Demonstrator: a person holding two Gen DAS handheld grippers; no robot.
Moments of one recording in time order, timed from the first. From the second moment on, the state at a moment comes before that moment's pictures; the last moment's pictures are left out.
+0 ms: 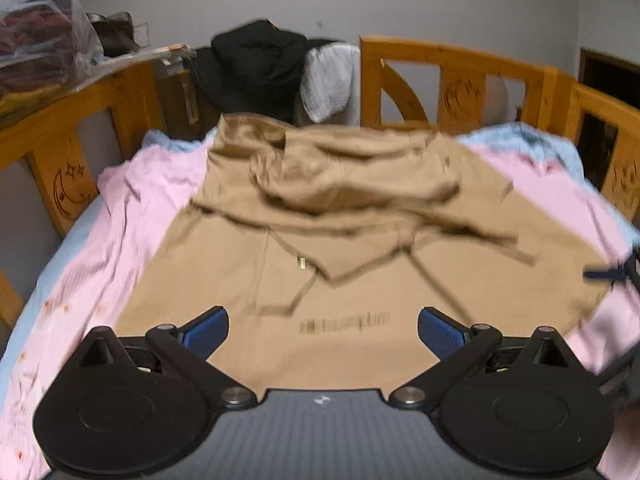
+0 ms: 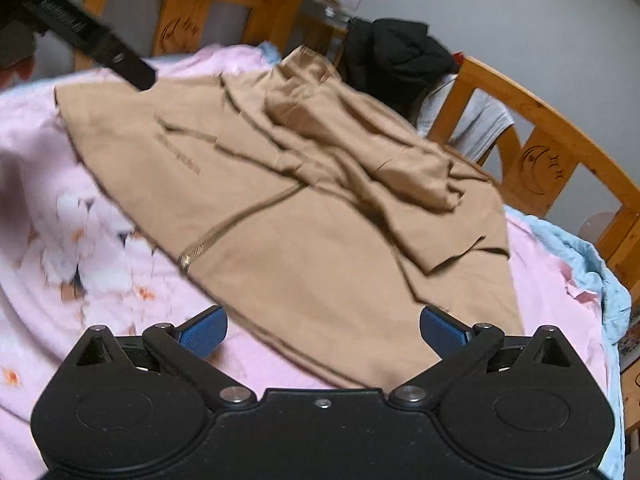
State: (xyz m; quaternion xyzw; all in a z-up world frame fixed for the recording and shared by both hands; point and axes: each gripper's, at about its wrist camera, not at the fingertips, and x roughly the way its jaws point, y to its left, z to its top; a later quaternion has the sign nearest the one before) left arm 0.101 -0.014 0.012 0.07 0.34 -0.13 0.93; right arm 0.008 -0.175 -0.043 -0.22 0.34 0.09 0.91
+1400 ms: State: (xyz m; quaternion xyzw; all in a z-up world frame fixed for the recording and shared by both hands) left arm 0.062 -0.058 -0.050 0.22 0.29 -0.16 0.92; right arm 0.017 -0.183 -0.022 -0.18 0.26 0.10 0.94
